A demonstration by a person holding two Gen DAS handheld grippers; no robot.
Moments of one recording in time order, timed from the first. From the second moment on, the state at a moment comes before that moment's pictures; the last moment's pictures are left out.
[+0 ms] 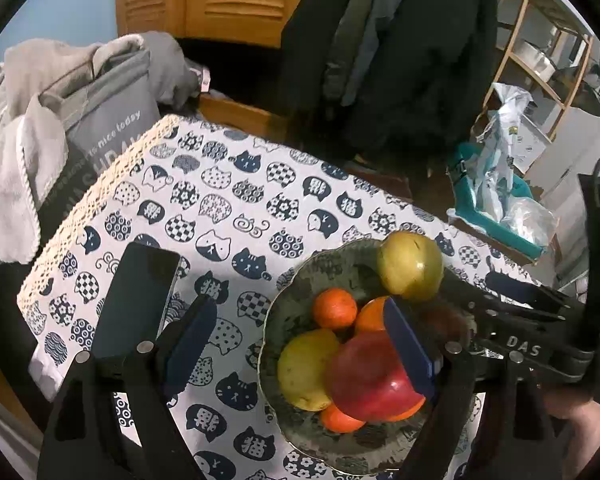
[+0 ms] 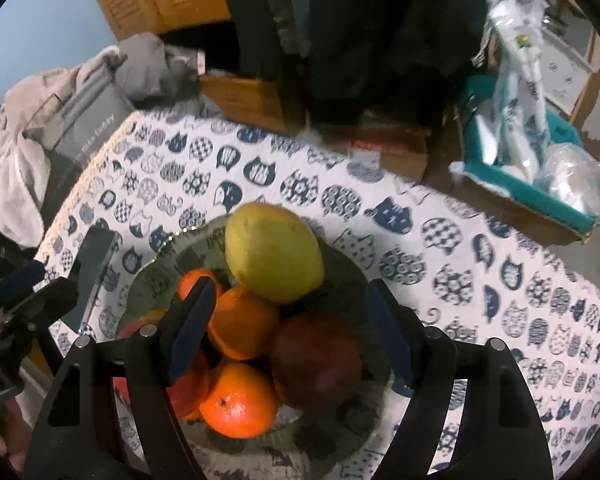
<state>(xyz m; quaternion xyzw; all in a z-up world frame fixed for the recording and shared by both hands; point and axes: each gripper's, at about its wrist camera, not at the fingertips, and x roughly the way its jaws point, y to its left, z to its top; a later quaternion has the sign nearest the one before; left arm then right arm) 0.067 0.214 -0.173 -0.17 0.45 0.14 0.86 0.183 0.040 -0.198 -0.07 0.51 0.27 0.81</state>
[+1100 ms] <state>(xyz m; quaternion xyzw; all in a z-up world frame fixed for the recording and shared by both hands) 0.007 0.151 -0.032 -0.09 0.33 0.11 0.93 0.082 -0.068 -0.017 -0.11 0.31 0.20 0.92</state>
